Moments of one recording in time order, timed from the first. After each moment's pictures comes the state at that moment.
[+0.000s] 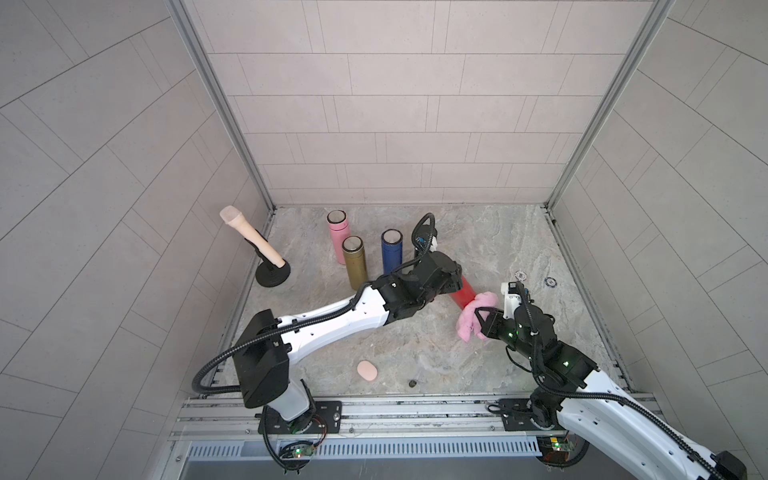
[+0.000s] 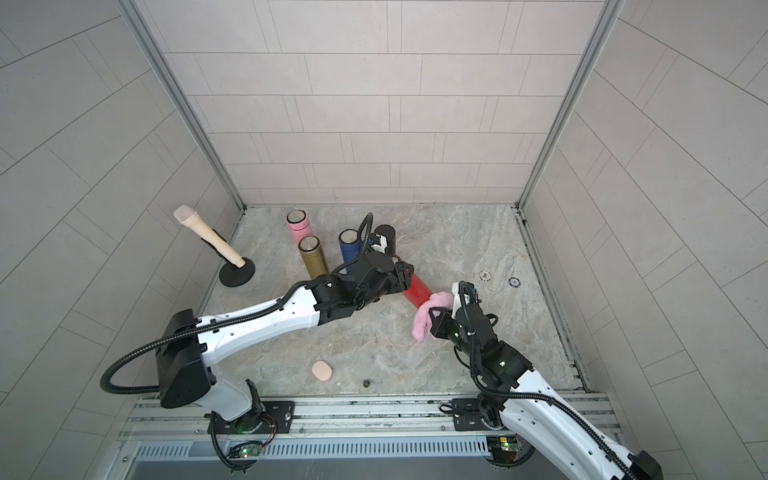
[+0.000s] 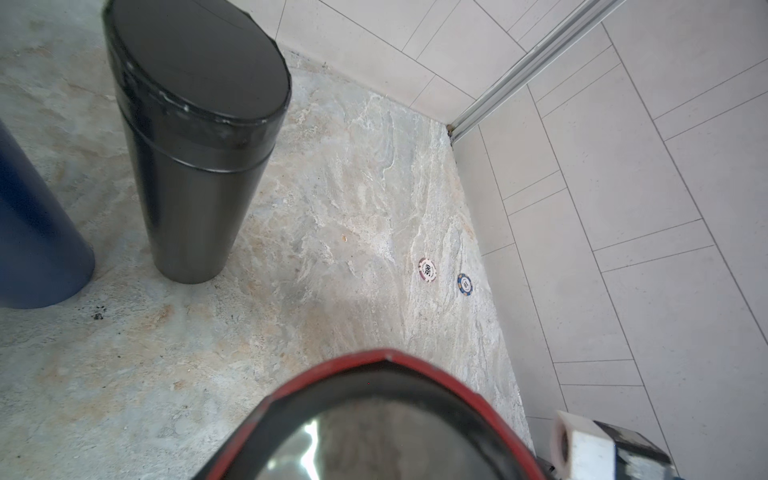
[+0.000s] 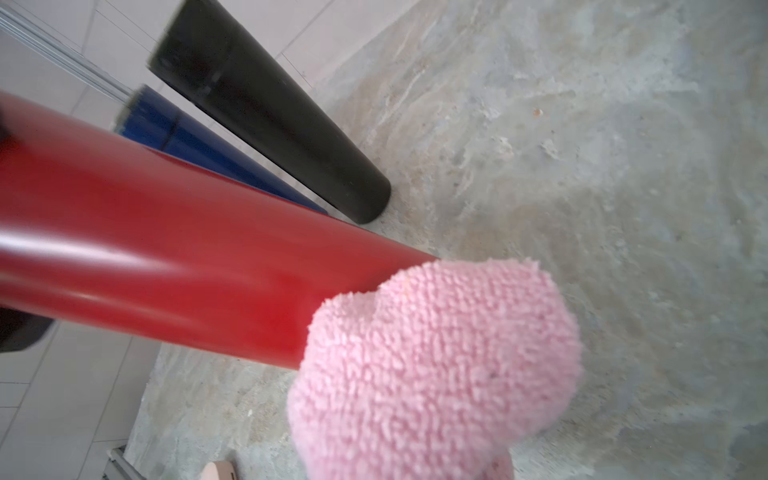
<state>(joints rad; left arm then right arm) -1.03 1.58 1.30 -0.29 -0.30 -0.95 0.58 0.60 0.39 -0.25 0.06 0.80</state>
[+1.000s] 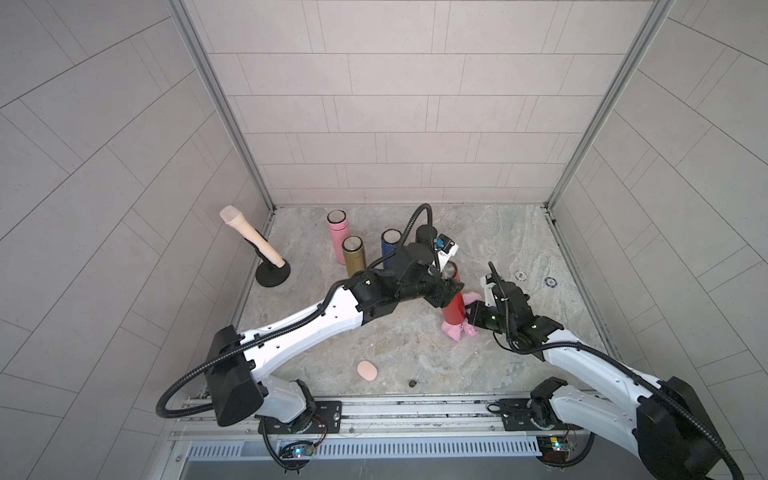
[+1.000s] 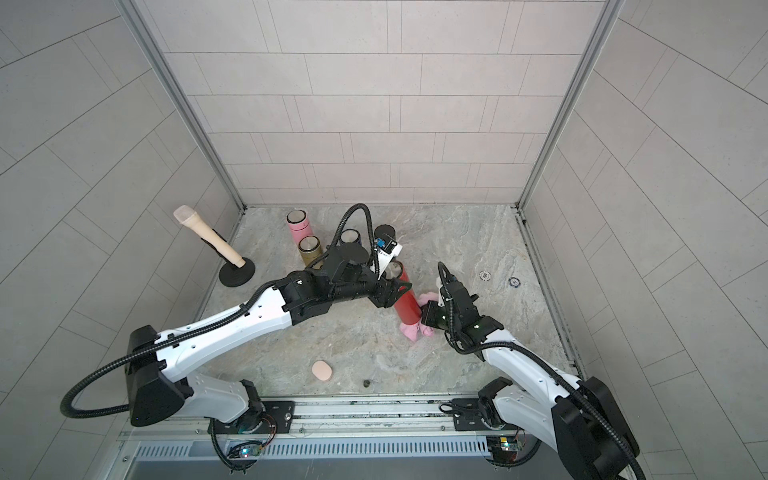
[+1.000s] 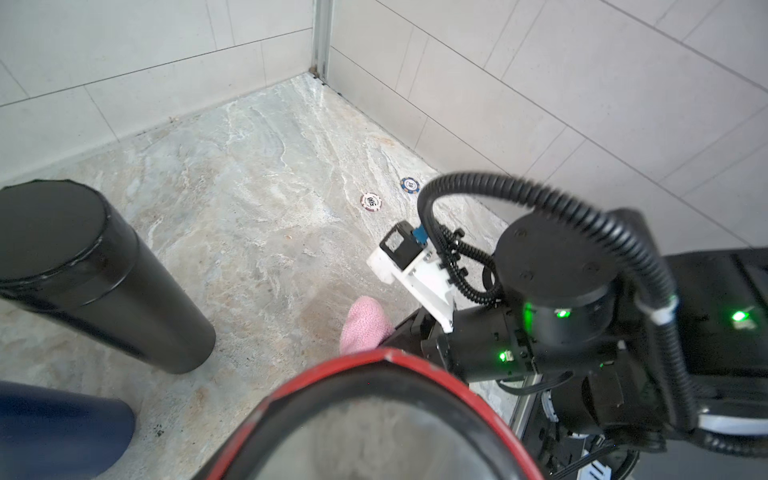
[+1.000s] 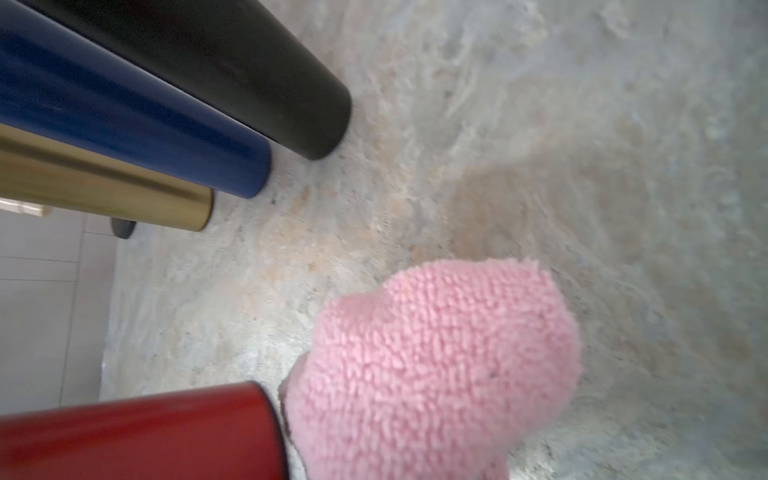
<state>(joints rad) -0.96 1.43 1.27 -0.36 0.07 -0.21 0.44 1.02 0.46 -0.16 -0.18 0.72</state>
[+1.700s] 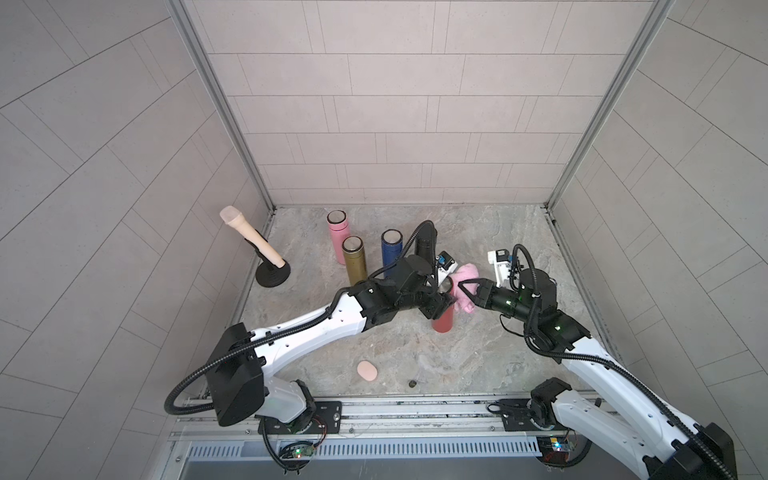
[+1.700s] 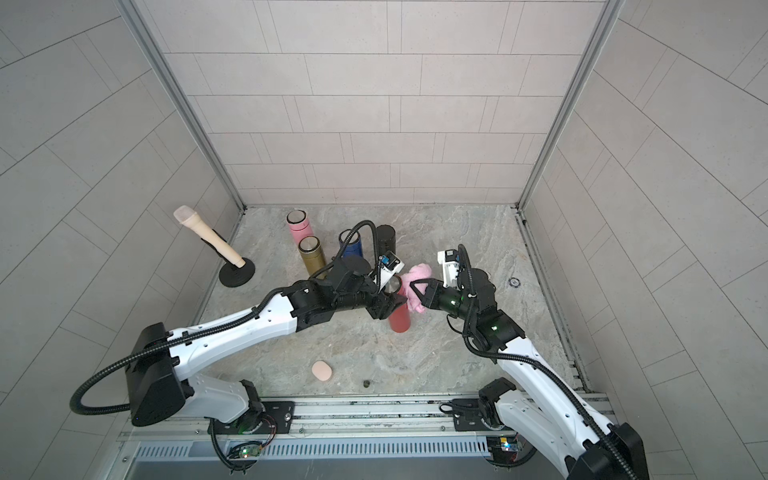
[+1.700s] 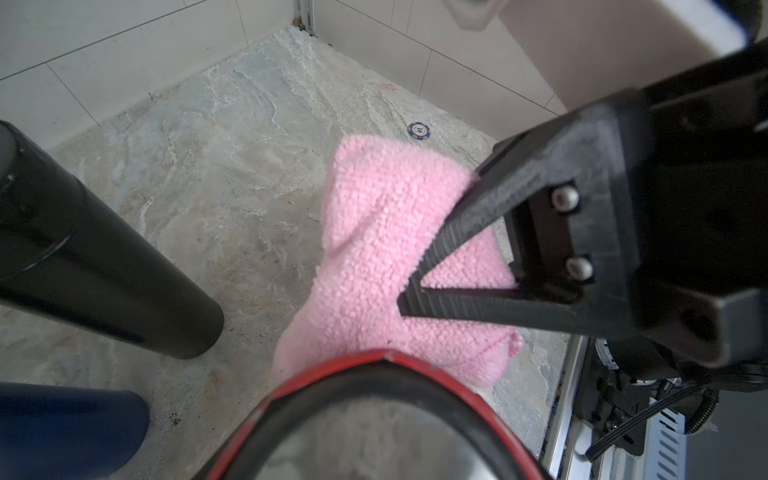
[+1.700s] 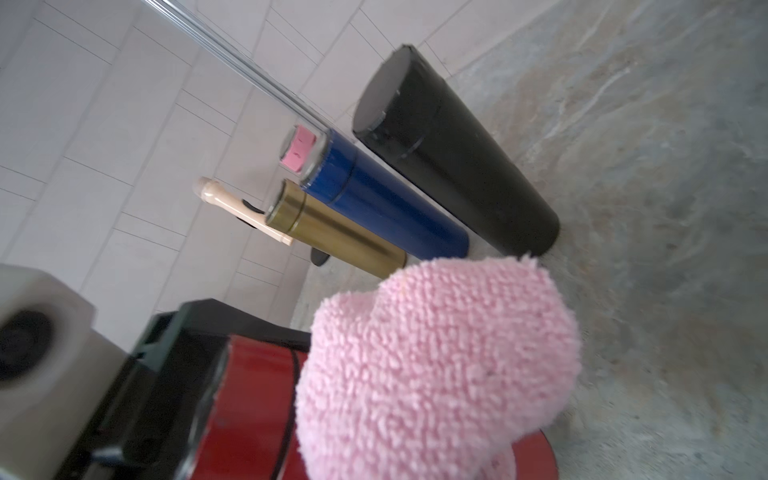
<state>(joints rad) -0.96 1.43 1.13 -0.28 0.09 -0.09 0.38 0.85 0.59 -0.03 -0.45 0.80</state>
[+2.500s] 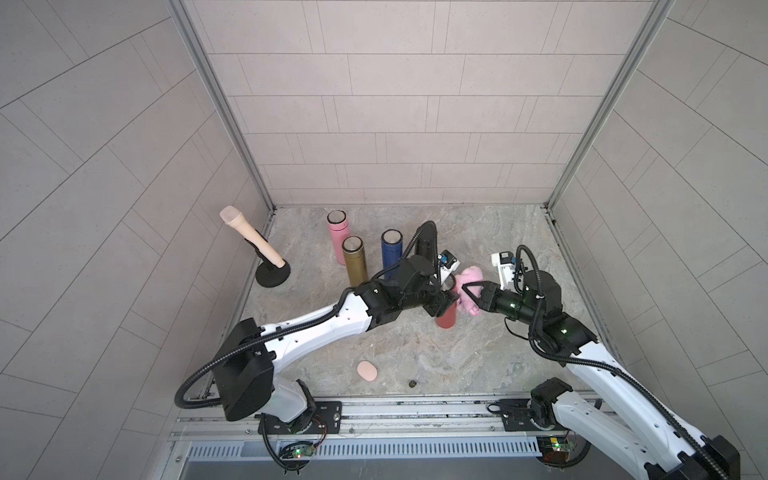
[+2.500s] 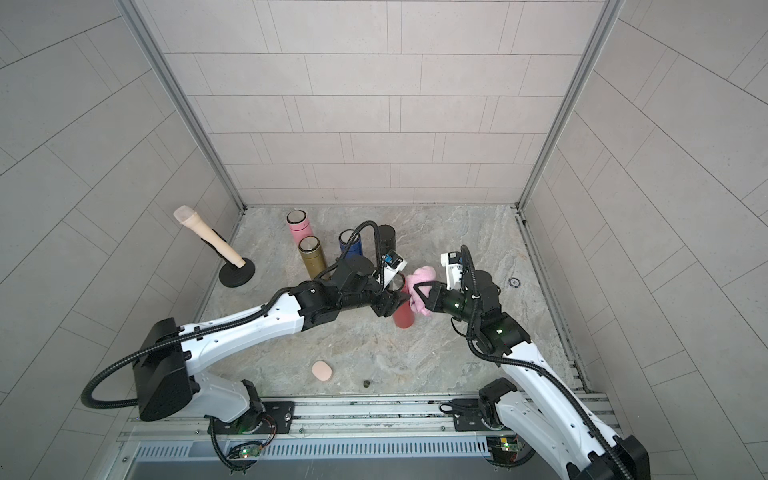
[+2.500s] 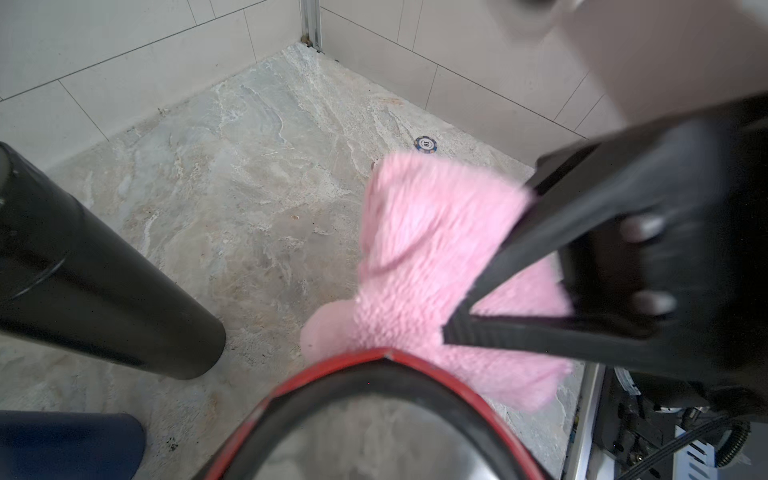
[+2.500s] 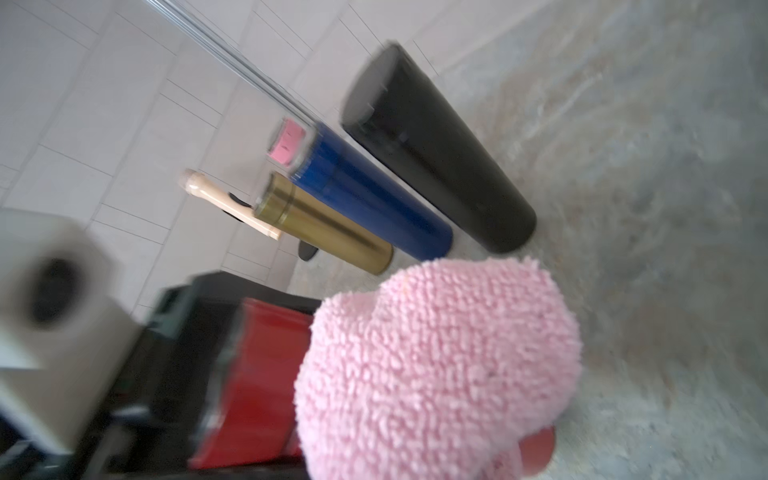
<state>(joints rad) -0.96 1.47 1.12 -0.19 0.07 -0.09 0.37 0.80 0.62 -0.15 -0.43 0.73</state>
